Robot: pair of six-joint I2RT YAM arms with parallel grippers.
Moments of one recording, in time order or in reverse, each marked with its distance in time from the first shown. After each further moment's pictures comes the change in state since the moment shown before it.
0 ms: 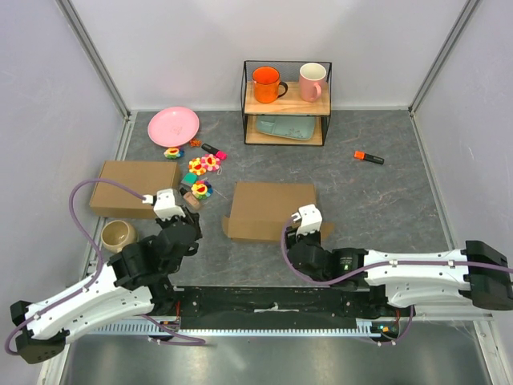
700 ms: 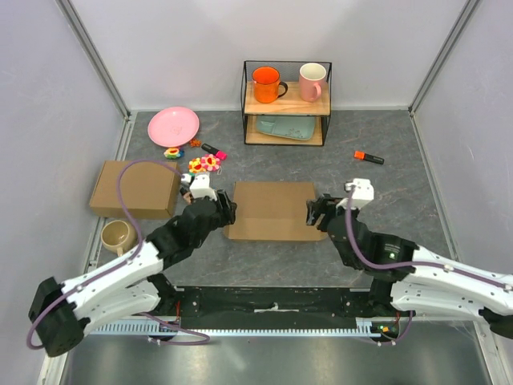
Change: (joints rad) left arm 0.162 0.283 -0.080 0.526 0.375 0.171; right arm -0.178 -0.342 0.111 -0.191 0.043 0.067
